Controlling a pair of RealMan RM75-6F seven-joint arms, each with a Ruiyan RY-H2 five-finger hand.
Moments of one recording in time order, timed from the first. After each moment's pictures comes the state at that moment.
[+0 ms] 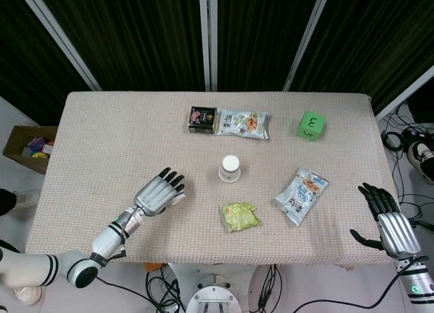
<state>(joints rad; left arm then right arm) -0.79 -1.47 0.08 -1.62 1.24 1.03 0.60 0.09 -1.15 -0.04 -1.48 -1.64 1.46 0.26</state>
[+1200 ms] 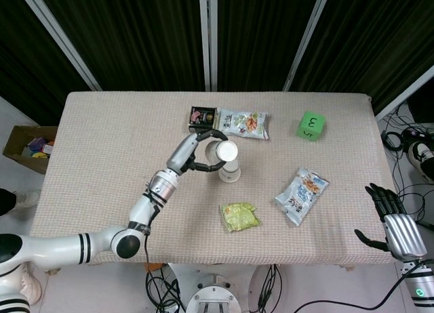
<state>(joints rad) -0.87 -1.63 -0.45 -1.64 0.98 0.92 -0.34 0.07 -1.14 -0.04 -1.49 -1.62 1.48 0.27</state>
